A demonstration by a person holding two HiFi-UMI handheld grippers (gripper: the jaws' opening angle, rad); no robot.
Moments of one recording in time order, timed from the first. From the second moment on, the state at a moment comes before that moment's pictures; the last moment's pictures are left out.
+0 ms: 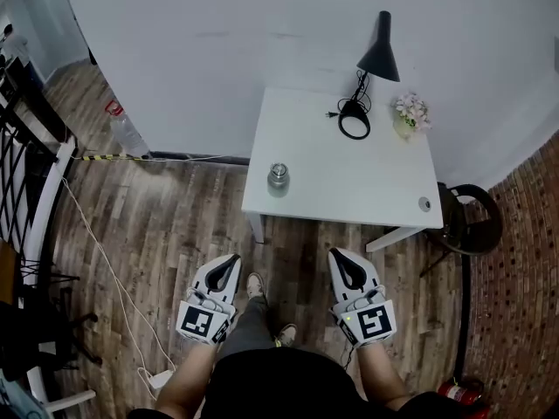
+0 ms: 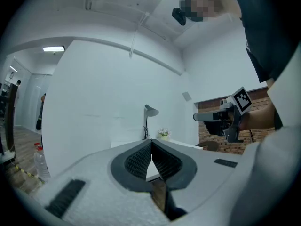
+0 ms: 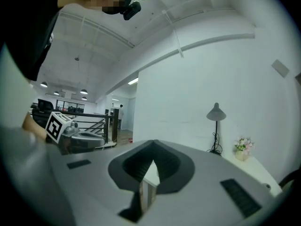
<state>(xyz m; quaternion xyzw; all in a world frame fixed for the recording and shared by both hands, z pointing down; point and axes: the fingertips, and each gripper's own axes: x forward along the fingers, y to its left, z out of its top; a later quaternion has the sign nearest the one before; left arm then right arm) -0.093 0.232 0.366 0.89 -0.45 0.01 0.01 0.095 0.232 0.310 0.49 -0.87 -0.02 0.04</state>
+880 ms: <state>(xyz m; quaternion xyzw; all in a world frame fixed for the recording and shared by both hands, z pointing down) -0.114 0.004 0.395 0.93 -0.37 0.02 0.06 0.041 0.028 0.315 0.53 -0.84 0.00 0.09</state>
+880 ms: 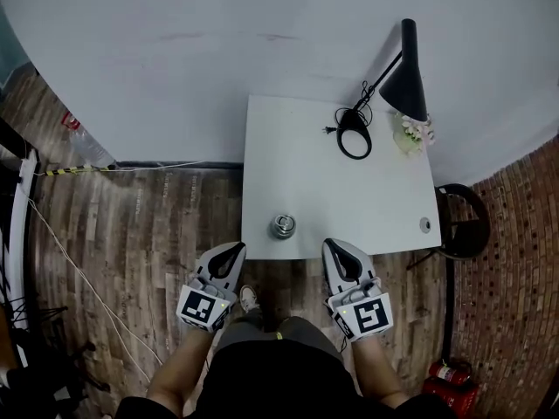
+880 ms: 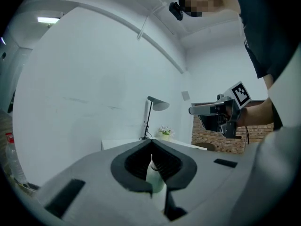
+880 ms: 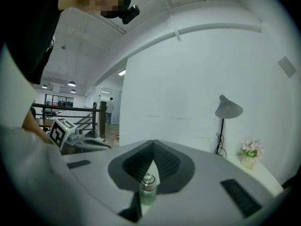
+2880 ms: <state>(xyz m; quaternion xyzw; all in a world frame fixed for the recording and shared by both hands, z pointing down) 0.024 -0.042 0.558 0.96 -0.24 0.12 0.10 -0.009 -0.046 0.489 0.38 -0.90 0.09 0.20</state>
